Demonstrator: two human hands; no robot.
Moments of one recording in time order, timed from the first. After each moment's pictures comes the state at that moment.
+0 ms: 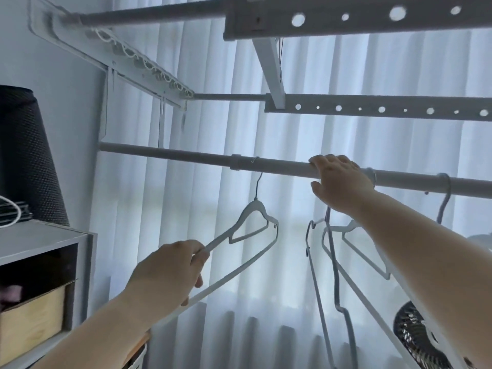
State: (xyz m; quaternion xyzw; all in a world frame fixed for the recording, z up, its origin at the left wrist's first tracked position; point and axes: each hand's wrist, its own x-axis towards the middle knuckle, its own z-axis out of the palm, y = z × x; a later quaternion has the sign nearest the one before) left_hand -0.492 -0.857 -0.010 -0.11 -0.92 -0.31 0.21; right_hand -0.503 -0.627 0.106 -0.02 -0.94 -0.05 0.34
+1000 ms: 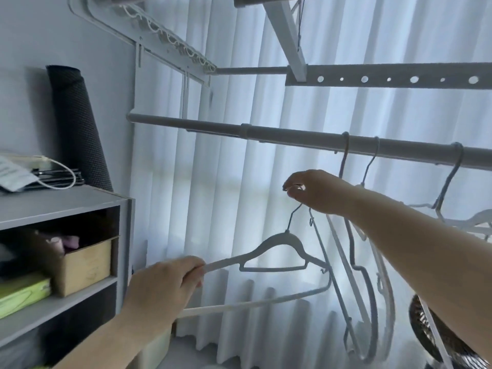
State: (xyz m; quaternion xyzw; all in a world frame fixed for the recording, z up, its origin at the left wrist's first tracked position) left_hand -0.446 -0.861 -0.090 -0.11 -0.90 -0.27 0.32; right_hand -0.490 -0.641 0.061 0.15 -0.97 0.04 0.18
